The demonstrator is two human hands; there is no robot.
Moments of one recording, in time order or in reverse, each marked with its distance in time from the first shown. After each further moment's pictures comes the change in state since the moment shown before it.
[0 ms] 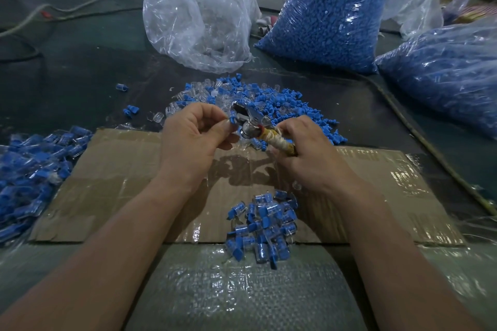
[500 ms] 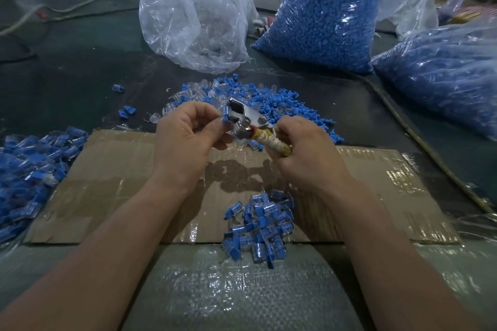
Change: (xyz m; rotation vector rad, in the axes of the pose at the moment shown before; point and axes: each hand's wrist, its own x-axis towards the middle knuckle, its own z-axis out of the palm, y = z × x) left_hand -0.001 0.001 -0.002 -0.020 0.016 0.049; right_hand 0.000 -0.007 0.000 -0.123 0.146 -0.064
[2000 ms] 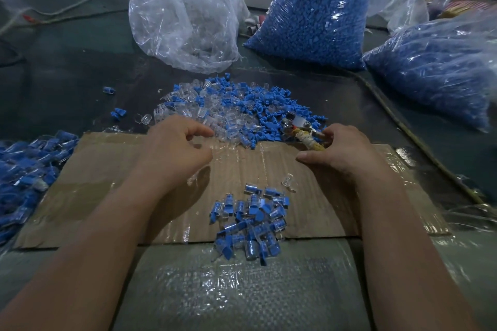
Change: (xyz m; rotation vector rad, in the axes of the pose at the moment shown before) left_hand 0.008 -0.007 -0.014 0.773 -0.174 -0.070; right_hand 0.000 0.071 -0.020 -0.069 -0.208 0.605
